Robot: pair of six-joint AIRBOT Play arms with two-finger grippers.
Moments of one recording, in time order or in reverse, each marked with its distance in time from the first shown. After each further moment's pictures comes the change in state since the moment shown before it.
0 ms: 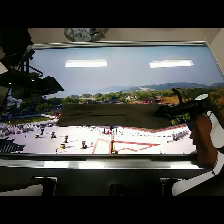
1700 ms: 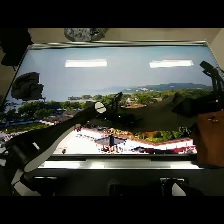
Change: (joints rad) left arm -0.763 -0.406 -0.138 -0.554 0.595 0.045; right arm 0.035 0.762 0.021 -0.153 0.268 0.256
